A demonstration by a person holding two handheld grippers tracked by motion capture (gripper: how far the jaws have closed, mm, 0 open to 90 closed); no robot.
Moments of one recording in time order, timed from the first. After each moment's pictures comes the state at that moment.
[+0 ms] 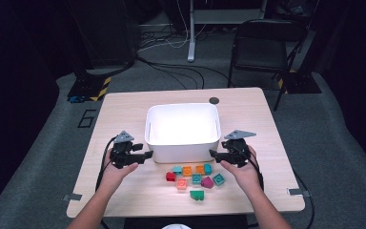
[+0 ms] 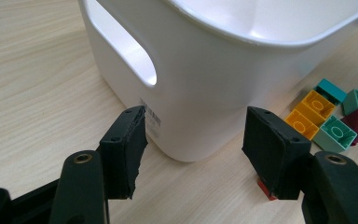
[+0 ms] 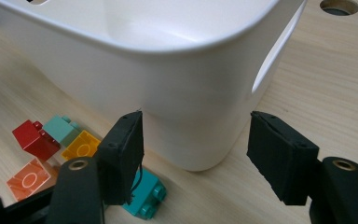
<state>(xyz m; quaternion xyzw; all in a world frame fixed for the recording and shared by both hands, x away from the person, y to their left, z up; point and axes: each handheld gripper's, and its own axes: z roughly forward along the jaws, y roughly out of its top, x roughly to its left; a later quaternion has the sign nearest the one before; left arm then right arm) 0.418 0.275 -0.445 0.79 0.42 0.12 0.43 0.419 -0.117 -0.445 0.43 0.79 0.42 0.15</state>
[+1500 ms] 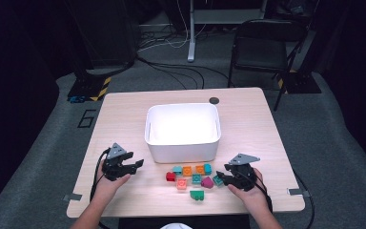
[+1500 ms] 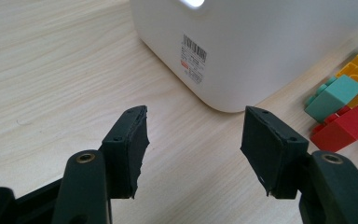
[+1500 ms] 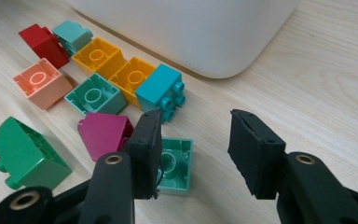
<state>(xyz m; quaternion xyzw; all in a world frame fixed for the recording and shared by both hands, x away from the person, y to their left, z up) 0.395 0.302 -0.479 0.79 0.41 0.19 0.41 0.365 -0.132 -0.487 0.41 0.82 0.39 0.15</state>
